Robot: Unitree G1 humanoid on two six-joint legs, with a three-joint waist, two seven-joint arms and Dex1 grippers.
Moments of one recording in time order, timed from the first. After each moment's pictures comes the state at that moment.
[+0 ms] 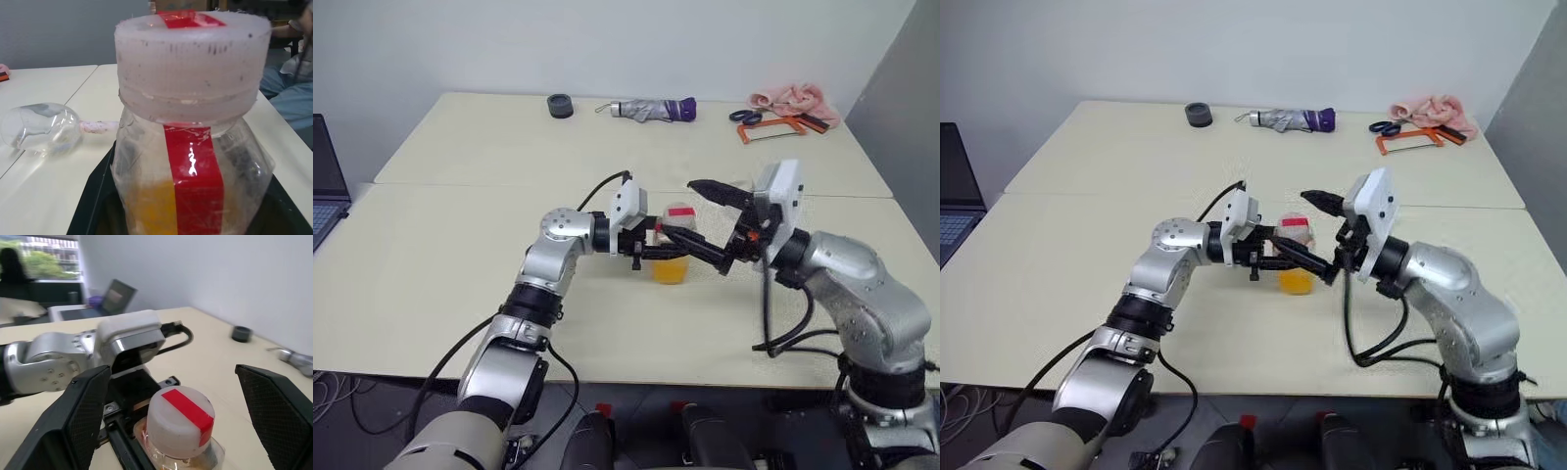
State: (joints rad) left arm -0.84 0.26 -0.16 0.52 -0.25 0.02 -1.29; right arm -0.40 -0.36 0.06 -0.65 0.37 0.71 0.43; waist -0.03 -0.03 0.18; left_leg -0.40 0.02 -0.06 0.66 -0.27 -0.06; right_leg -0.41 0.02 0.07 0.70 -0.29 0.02
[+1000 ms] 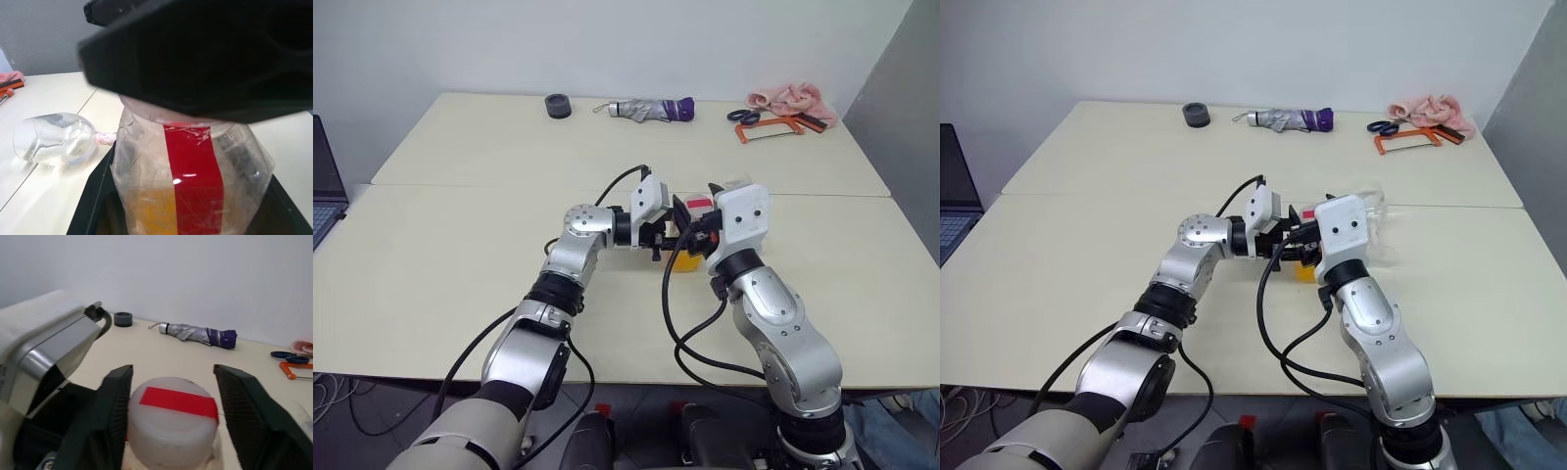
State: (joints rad) left arm -0.91 0.18 -0.16 0.68 -0.19 -0.10 -1.23; right arm -0.31 -0.06 0.26 -0.65 0.02 0.67 -0.01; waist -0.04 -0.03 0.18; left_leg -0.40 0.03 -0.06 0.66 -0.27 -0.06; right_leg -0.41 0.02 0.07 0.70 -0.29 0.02
